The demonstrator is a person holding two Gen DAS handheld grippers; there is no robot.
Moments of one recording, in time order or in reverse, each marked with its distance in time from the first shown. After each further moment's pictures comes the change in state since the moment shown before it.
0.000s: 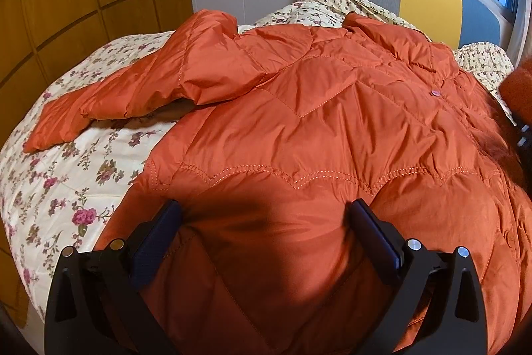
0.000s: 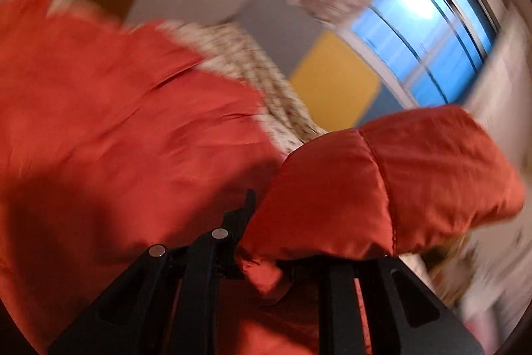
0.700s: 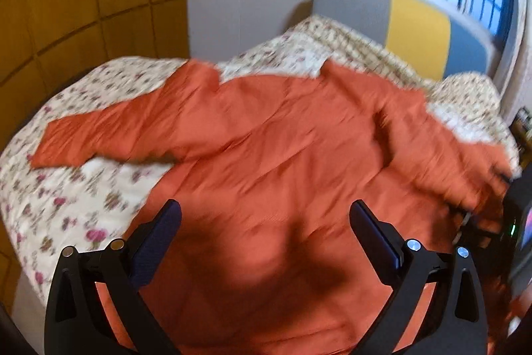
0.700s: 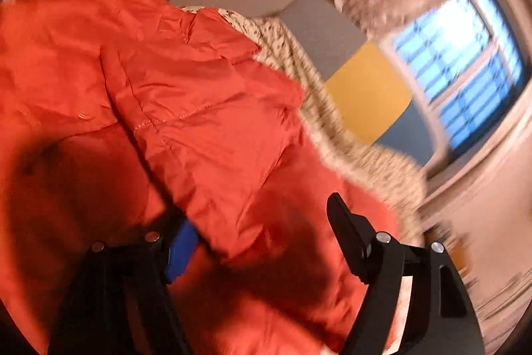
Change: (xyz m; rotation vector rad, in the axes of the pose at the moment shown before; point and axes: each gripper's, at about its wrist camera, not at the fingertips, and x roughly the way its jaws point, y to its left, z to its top) left arm -0.055 -0.023 0.047 -0.066 -0.081 -0.109; right arm 0.016 -0.049 -0.008 -0.014 0.051 0.170
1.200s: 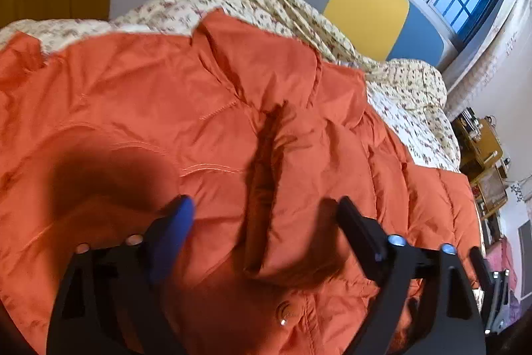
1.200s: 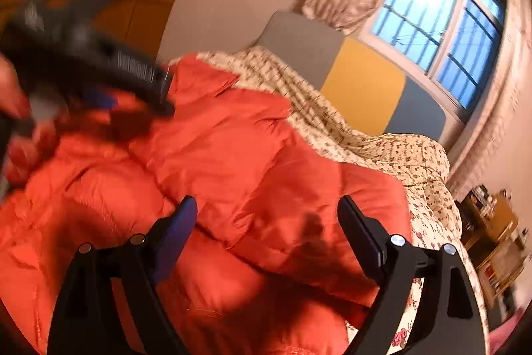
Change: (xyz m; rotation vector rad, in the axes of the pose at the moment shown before) left arm 0.135 -0.101 0.040 -0.040 0.211 -0.321; right arm -0.040 -0.020 -0.024 0.238 -0.191 0.052
